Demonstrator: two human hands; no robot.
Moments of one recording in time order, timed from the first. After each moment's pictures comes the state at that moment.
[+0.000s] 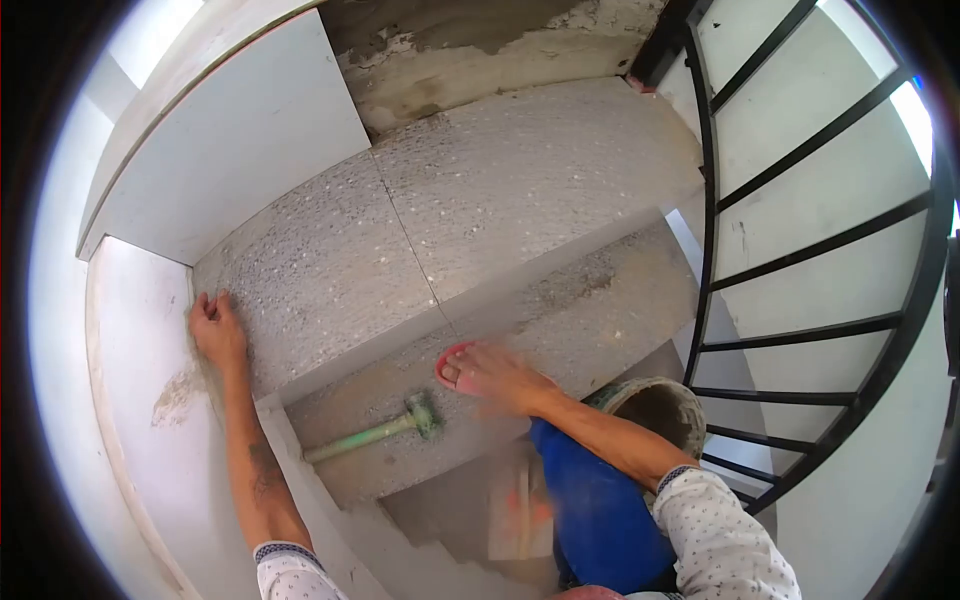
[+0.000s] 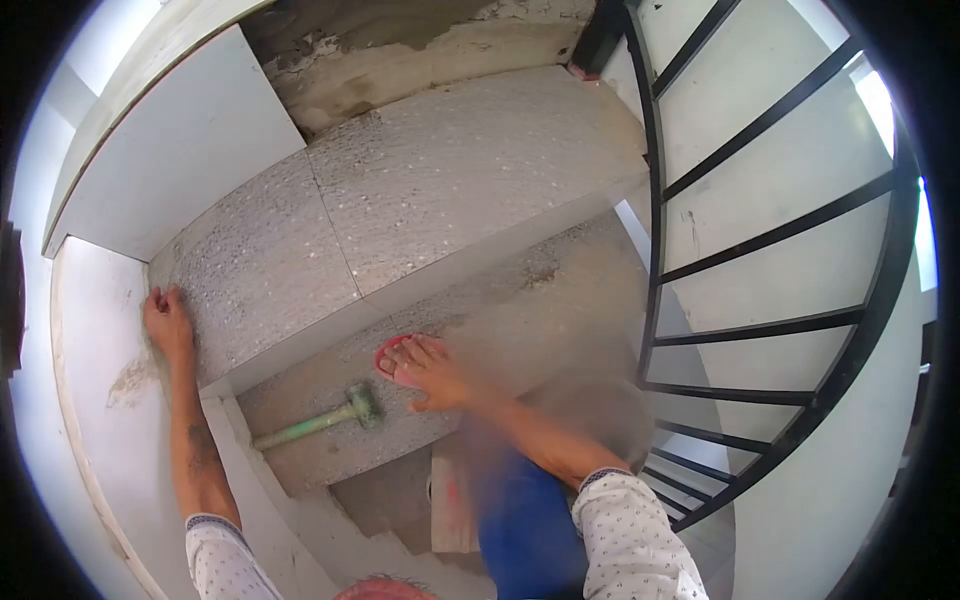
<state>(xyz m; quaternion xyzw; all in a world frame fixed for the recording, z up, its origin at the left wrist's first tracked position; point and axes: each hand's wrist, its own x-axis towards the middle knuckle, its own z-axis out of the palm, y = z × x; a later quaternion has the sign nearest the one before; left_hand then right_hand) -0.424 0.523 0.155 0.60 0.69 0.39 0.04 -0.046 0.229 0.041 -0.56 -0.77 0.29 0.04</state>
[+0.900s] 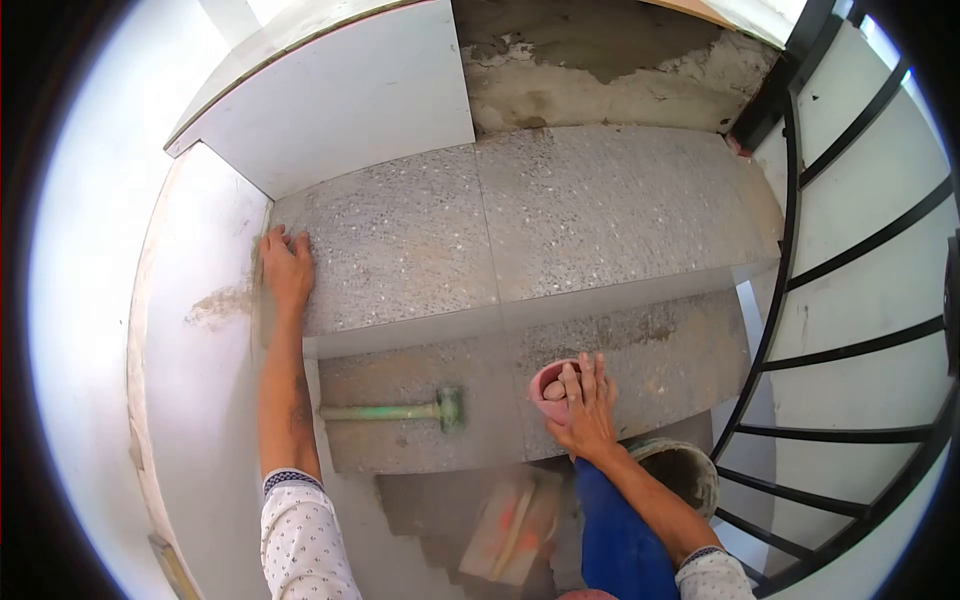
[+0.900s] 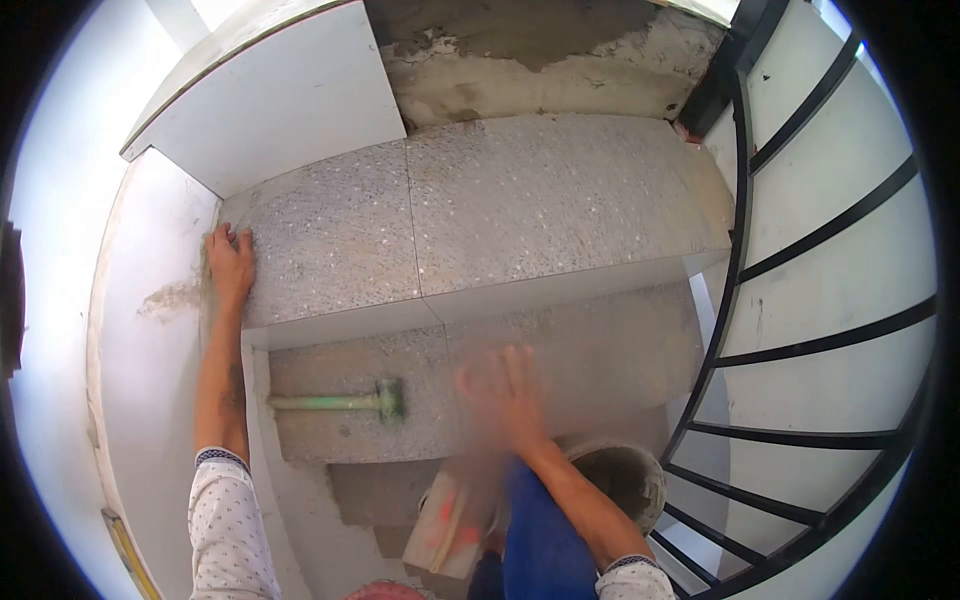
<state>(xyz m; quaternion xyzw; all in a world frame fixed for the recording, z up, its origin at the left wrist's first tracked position) -0.396 0.503 0.168 0.64 0.68 0.36 -0.04 -0.008 0.182 0.083 -0.63 -0.76 0.00 0.17</state>
